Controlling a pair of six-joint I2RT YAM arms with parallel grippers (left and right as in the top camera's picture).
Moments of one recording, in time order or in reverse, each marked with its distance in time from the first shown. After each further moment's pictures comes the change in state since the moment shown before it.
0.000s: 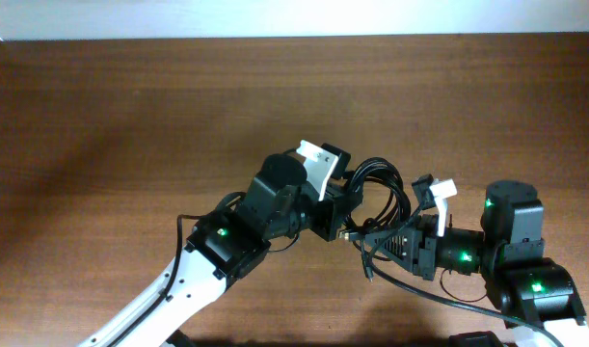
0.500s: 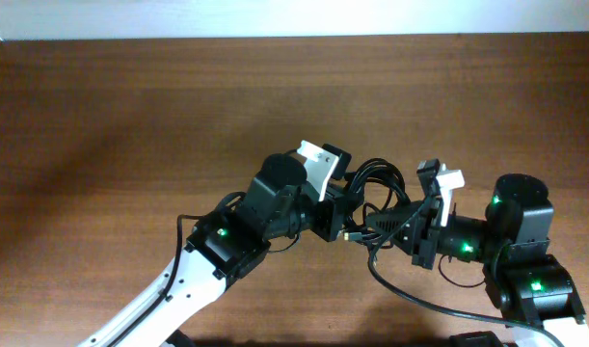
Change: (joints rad) left arm 0.000 0.000 0.000 0.003 0.019 -0.011; right arm 0.000 0.004 -0.001 0.219 0.011 0.021
